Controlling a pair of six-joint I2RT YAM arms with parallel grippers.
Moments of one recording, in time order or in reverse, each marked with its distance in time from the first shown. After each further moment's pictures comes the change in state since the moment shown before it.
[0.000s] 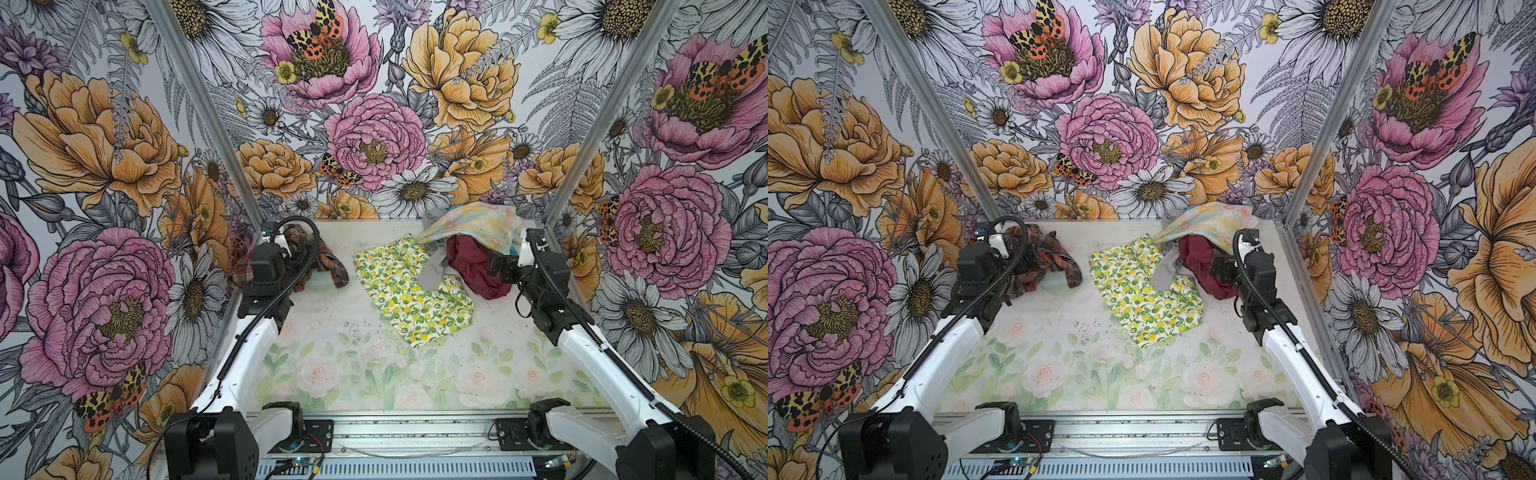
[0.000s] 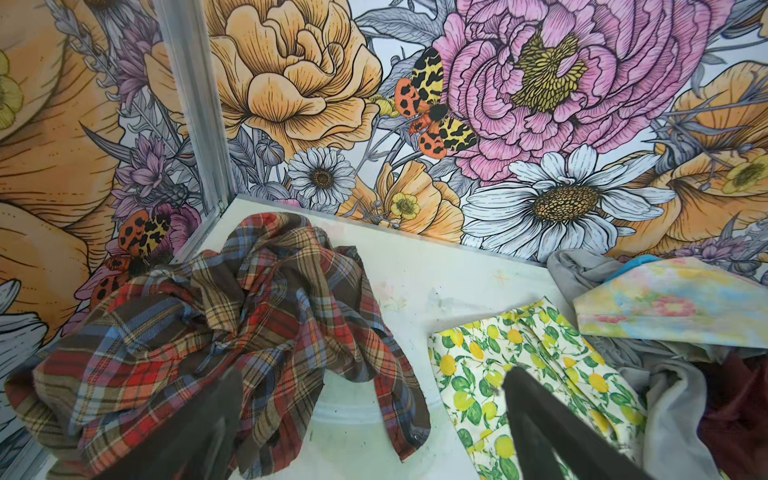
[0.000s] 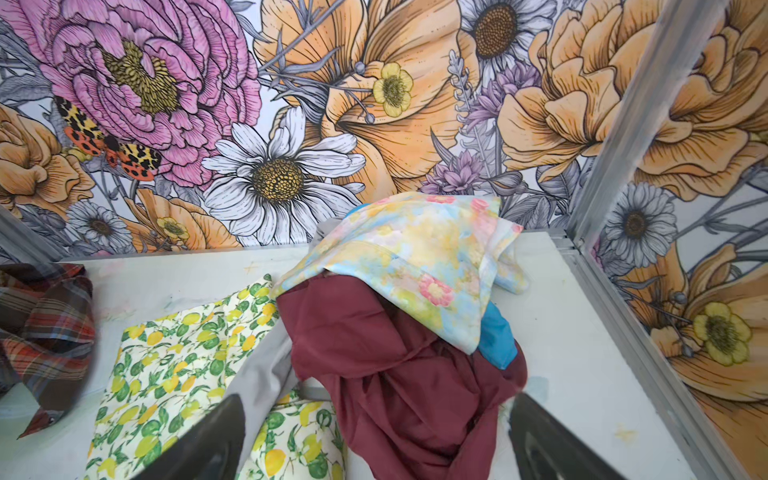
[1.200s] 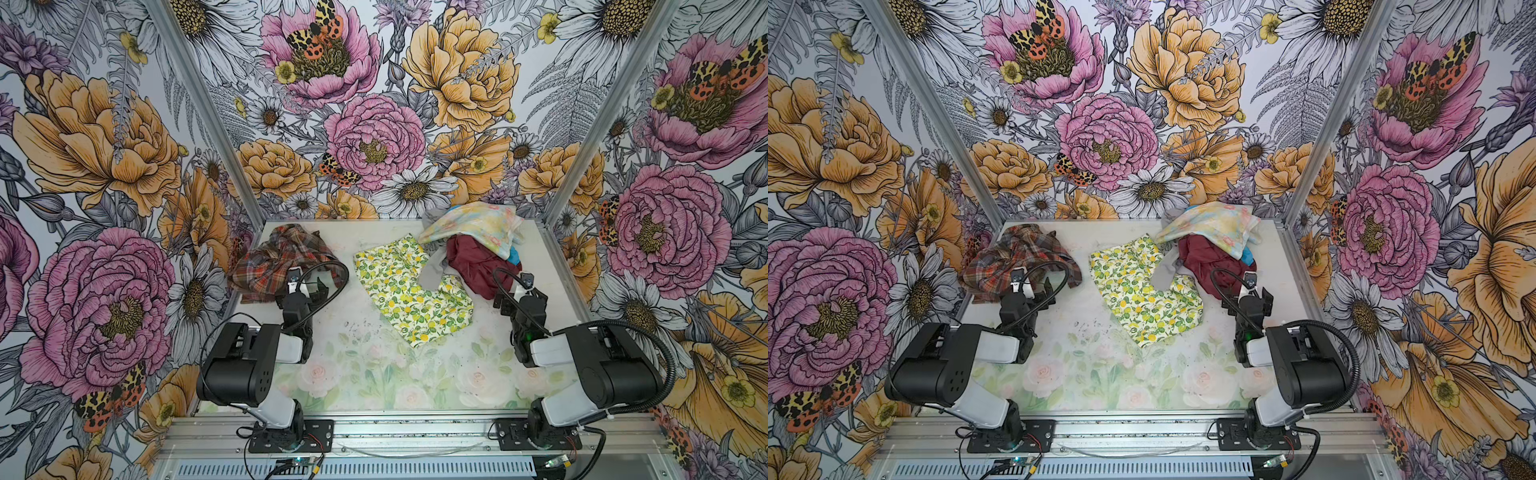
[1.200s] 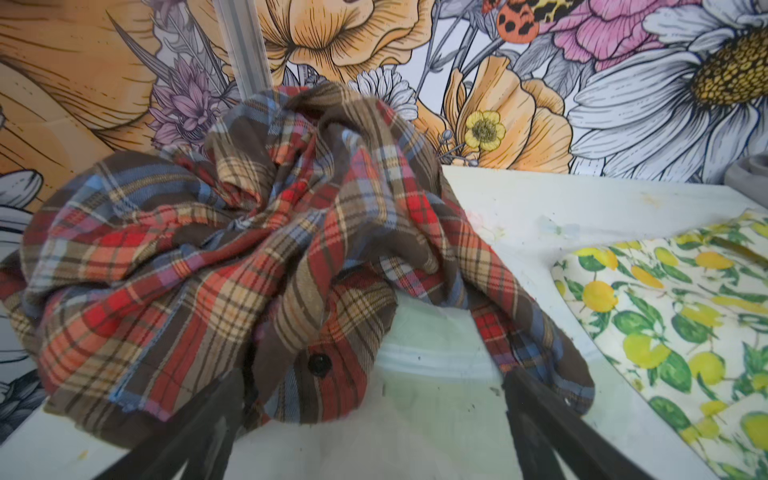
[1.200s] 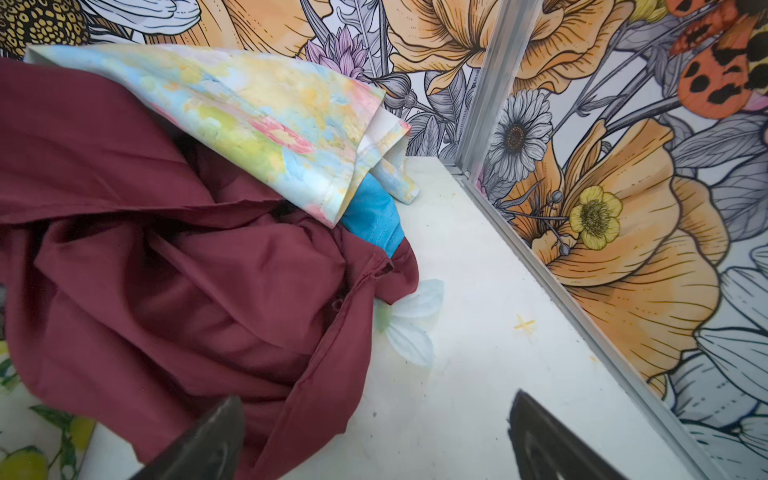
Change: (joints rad) left arm -0.057 0.436 -0.455 0.986 -0.240 0.170; right arm -0.086 0.491 -0.449 0.961 0.204 -0.154
